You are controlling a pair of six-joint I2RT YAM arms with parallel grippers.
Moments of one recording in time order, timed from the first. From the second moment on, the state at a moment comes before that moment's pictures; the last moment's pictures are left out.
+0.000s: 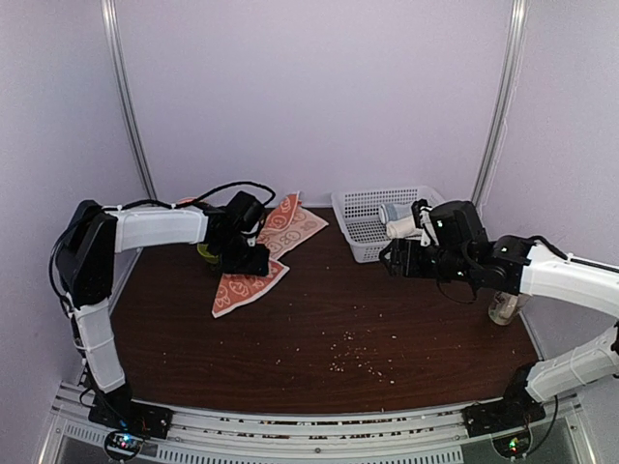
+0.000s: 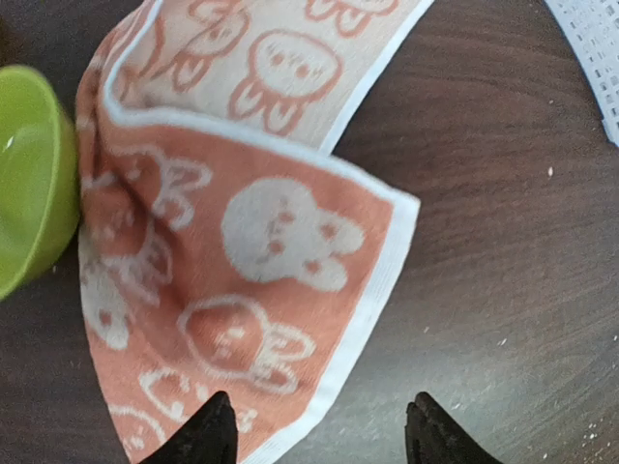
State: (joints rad) left arm -0.63 1.93 1.43 -0.61 -0.10 -0.44; right arm 0.76 1.20 0.91 -0.31 0.21 0.58
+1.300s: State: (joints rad) left arm -0.92 1.81 1.71 -0.80 -0.16 -0.28; right arm 0.76 0.84 0.88 -0.46 0.36 0.54
